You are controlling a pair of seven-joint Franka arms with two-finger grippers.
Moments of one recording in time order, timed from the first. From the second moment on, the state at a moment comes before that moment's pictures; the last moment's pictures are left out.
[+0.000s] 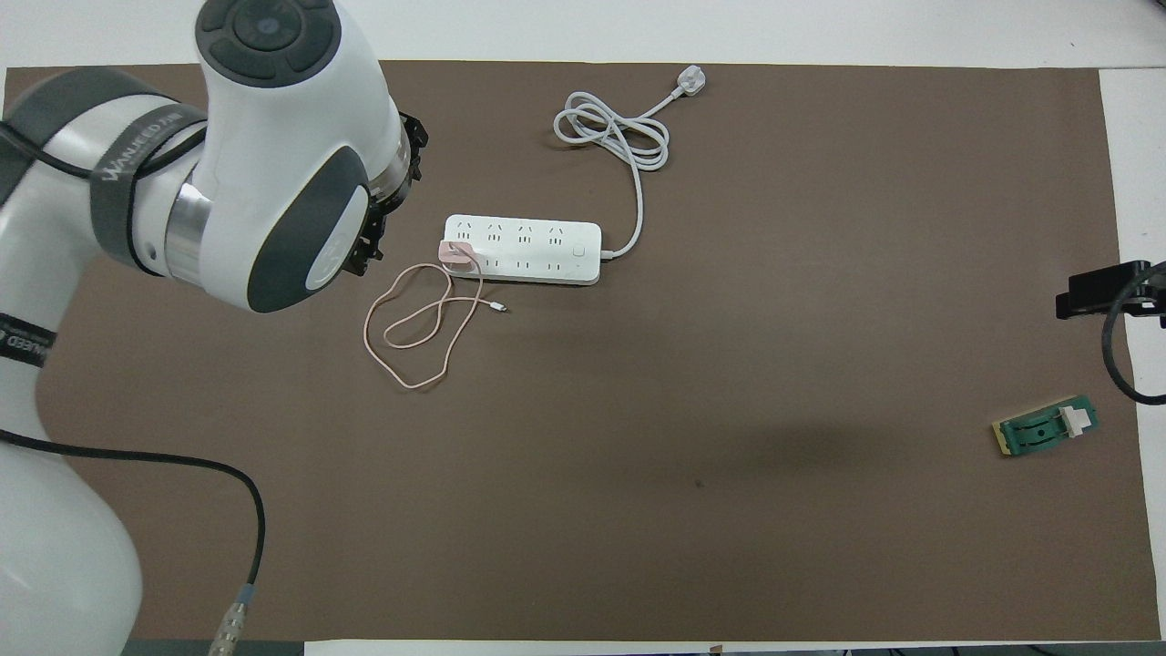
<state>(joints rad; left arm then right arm) -0.34 0.37 -0.12 -1.33 0.16 1.69 -1.52 -0.03 -0.09 -0.09 -1.74 0.01 1.61 0.00</state>
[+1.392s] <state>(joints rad) 0.13 0.00 -0.11 -1.56 0.10 1.55 -0.14 -0.03 -0.09 -0.09 -1.74 0.01 1.61 0.00</state>
